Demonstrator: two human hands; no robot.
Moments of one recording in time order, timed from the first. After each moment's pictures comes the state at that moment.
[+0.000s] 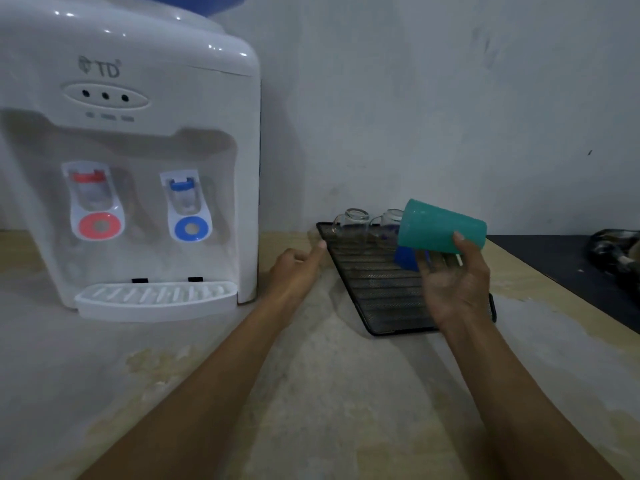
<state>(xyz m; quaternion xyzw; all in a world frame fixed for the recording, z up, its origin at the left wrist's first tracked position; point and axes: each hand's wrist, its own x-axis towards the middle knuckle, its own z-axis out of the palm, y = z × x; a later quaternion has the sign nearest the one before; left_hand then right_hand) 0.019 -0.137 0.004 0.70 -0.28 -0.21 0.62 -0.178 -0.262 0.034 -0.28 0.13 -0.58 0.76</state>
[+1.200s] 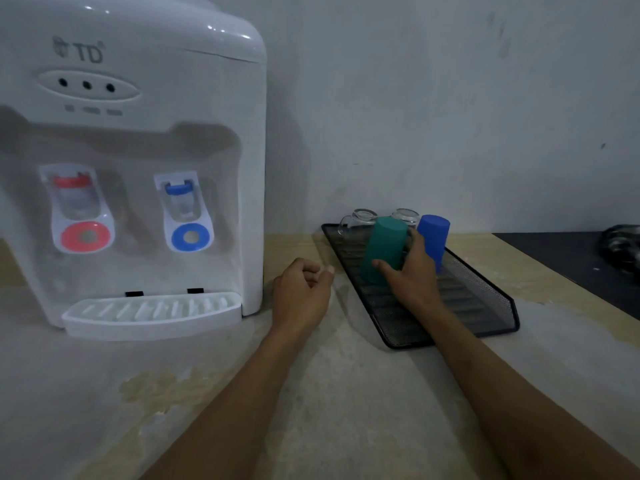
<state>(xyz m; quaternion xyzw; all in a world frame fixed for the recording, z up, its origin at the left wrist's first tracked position) 0.024 -0.145 -0.027 0.71 -0.32 -0.09 0.62 -0.107 -0.310 -0.013 -0.78 0.34 -0.45 0.27</state>
